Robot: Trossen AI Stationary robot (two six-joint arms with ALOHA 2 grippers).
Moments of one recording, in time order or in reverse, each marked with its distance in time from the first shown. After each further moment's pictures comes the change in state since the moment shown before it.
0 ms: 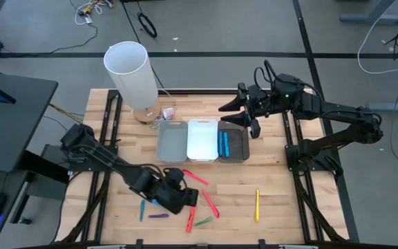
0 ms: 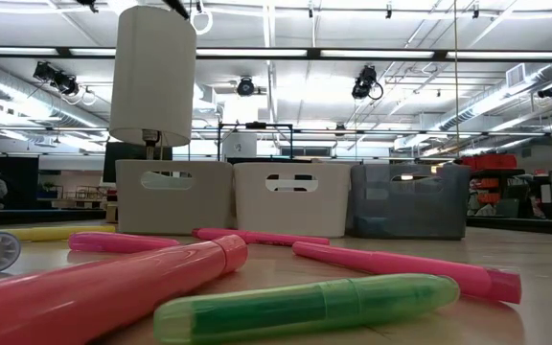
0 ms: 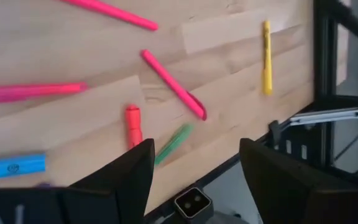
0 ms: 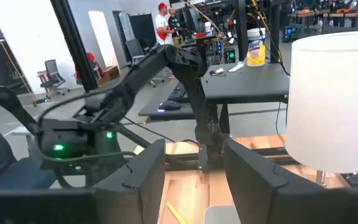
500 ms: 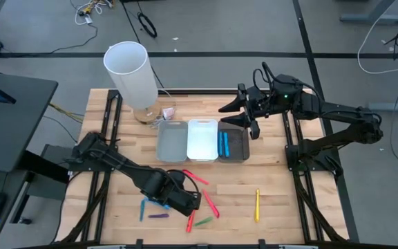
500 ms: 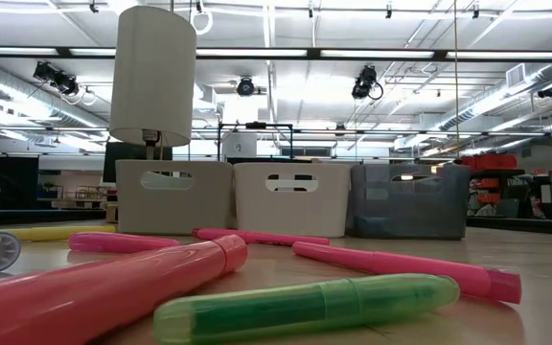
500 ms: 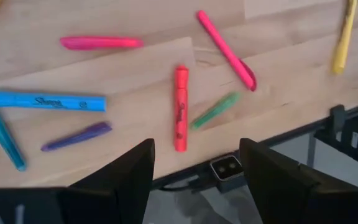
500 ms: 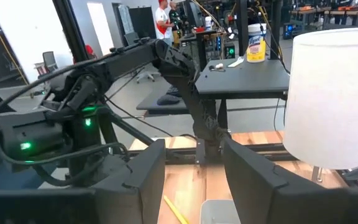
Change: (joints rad) left arm 0.029 0.186 0.396 -0.455 0.216 -0.062; right arm 0.000 0.000 0.000 -0.024 0.000 -0.029
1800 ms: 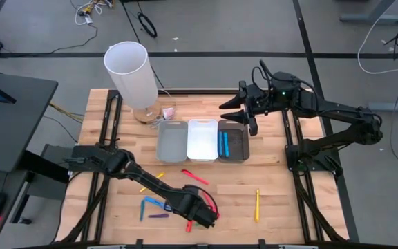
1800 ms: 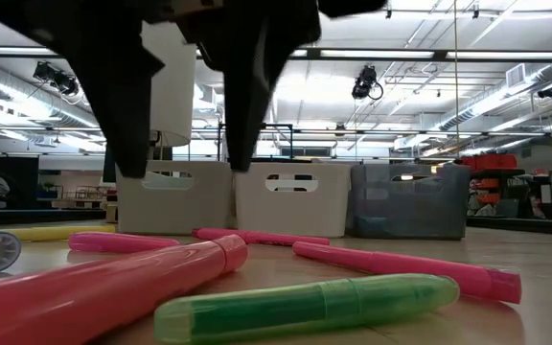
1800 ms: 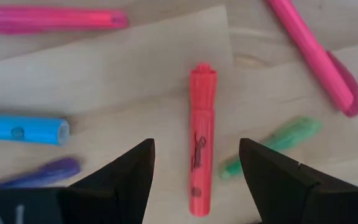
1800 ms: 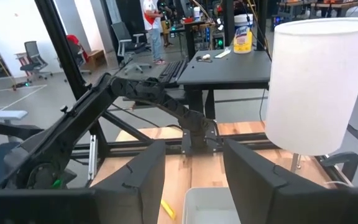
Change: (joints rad) left arm 0.006 0.364 0.106 0.046 0.054 0.019; right arm -0.046 0.001 0.000 -0.051 0.000 -0.036
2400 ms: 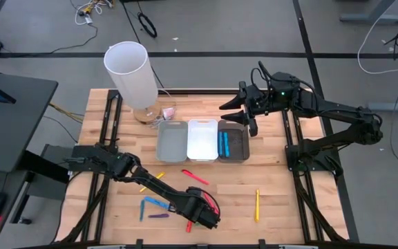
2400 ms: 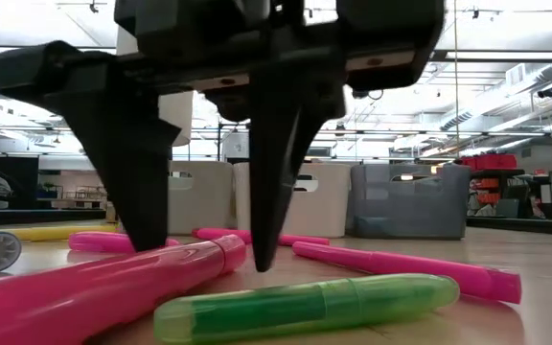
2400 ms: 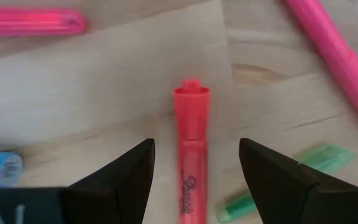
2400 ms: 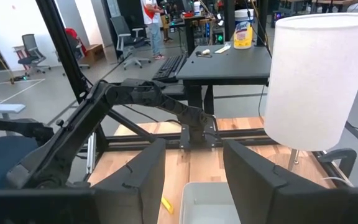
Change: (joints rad) left arm 0.002 0.085 0.001 0.070 -0.011 0.023; right arm 0.000 0.000 0.000 -0.020 0.000 -0.019
